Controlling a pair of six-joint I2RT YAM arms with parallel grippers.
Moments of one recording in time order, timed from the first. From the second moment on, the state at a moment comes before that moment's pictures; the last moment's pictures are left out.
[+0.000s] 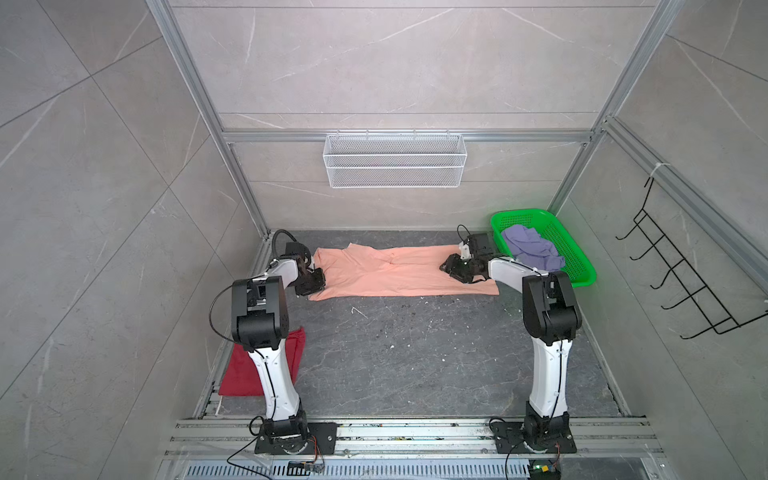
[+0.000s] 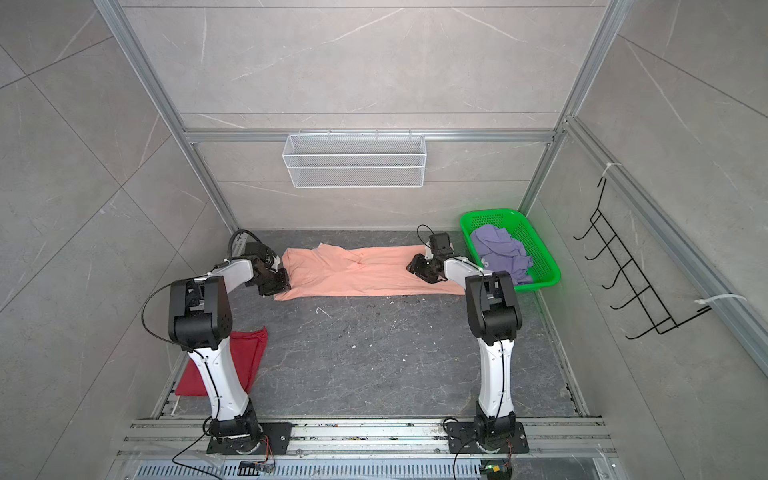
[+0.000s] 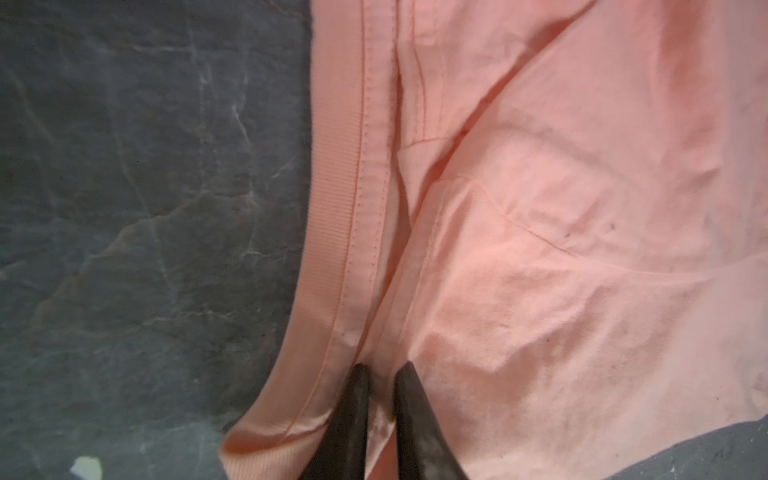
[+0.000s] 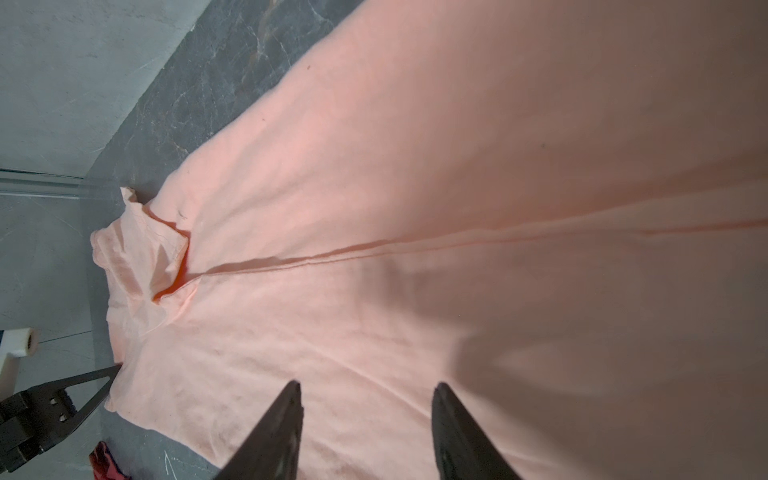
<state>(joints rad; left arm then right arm) 0.06 2.07 1.44 -0.59 0.28 -0.17 0.18 2.15 1.52 -0.28 -0.38 0.58</state>
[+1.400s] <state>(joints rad) 0.05 1.80 1.12 -0.50 0.12 -0.23 0.12 2.11 1.41 -0.26 -0.37 0.57</state>
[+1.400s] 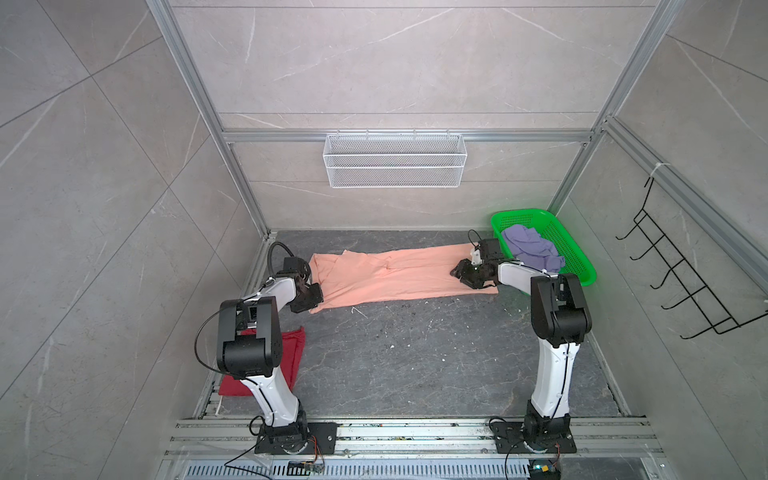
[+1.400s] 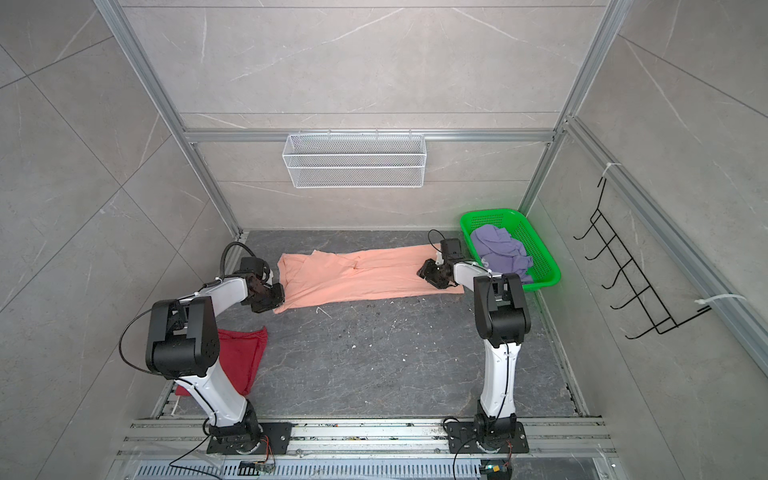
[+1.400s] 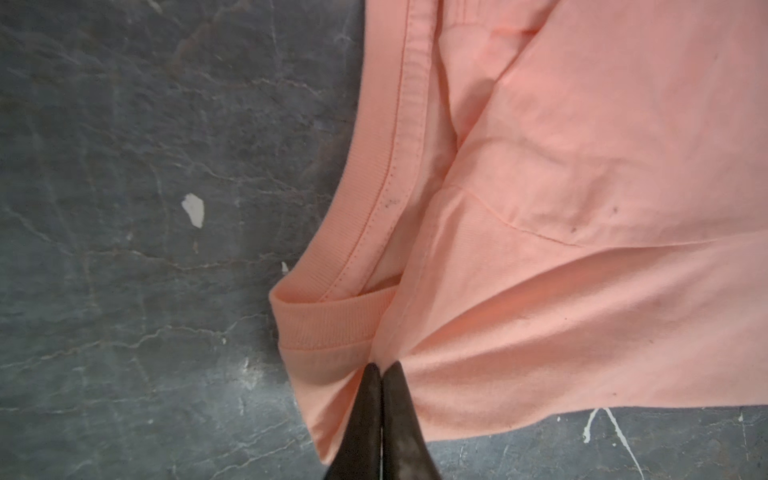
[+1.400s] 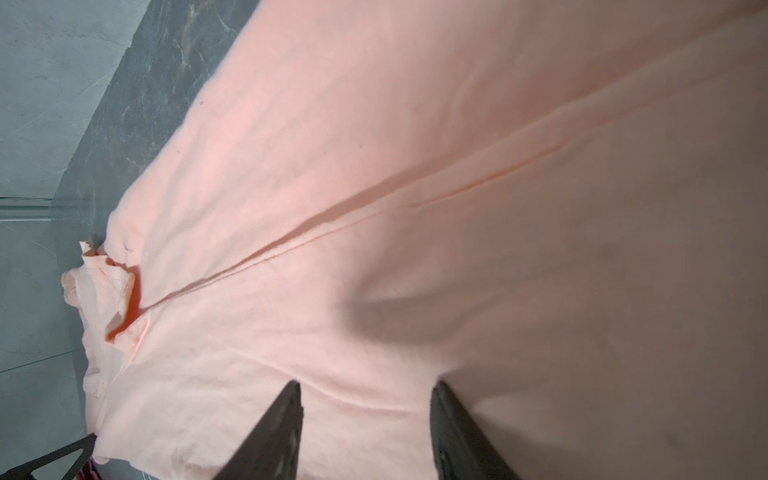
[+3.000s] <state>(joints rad) 0.05 1.58 0.88 -0.51 -0.03 -0.41 0.08 2.02 1.36 -0.42 -0.36 0.39</state>
